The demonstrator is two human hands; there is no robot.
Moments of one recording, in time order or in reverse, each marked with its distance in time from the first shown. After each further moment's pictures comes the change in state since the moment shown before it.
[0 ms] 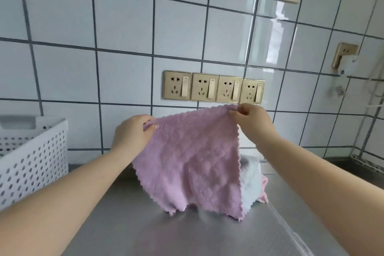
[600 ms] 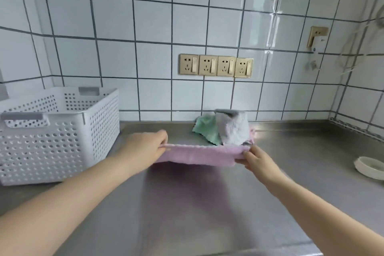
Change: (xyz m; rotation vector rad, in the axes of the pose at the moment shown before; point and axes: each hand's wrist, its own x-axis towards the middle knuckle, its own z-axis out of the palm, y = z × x) left_hand -0.236 0.075 -0.141 0.454 -0.341 0.211; right_hand -0.265 0.053 -0.041 0.225 -0.290 0.290
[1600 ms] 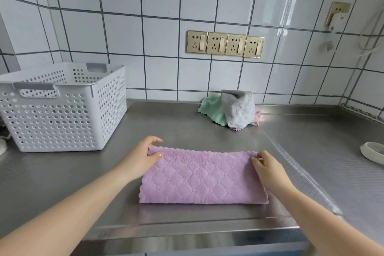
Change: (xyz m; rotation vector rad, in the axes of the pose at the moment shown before) left_hand -0.065 -0.011 0.075 -0.656 -0.105 -0.350; right_hand -0.039 0.059 0.002 -0.401 0.112 0.030
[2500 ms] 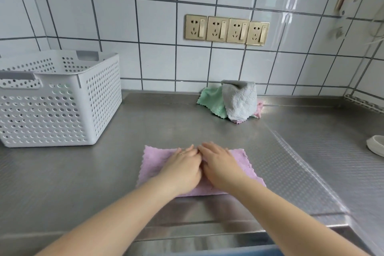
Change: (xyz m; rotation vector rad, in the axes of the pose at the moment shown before) left_hand 0.009 0.044 0.092 0.538 -0.218 0.325; right_hand -0.005 -0.062 0.078 -0.429 -0.271 -0.512
